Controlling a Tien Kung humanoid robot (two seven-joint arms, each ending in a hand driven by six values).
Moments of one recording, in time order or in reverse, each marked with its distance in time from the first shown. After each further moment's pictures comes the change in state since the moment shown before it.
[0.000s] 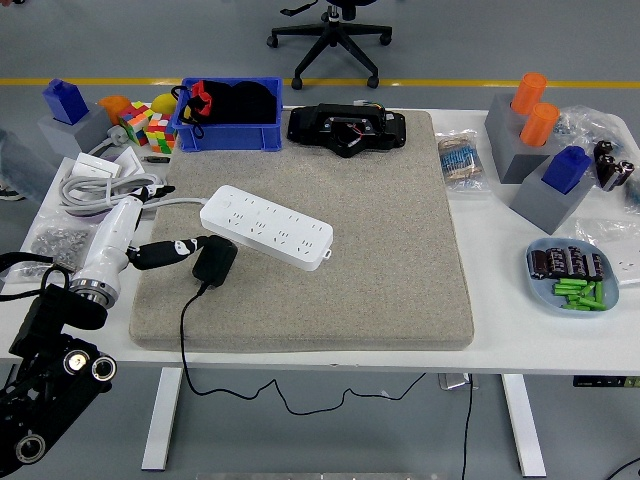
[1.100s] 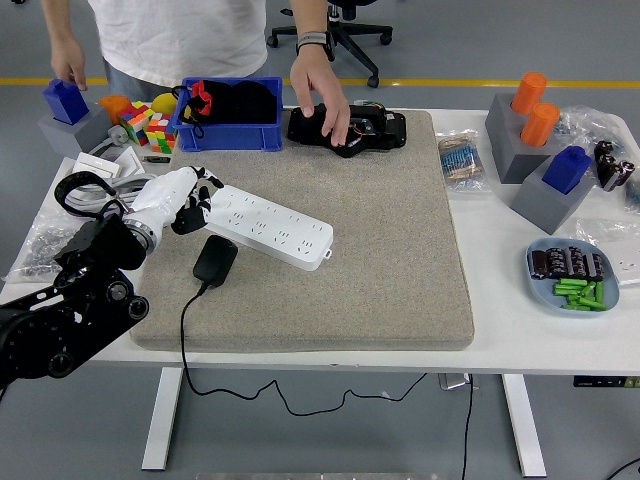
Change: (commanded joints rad) left arm -0.450 0.081 0.426 0.271 -0.067 -0.179 0.164; right arm 0.005 -0.005 -0.006 -0.006 0.010 0.002 -0.004
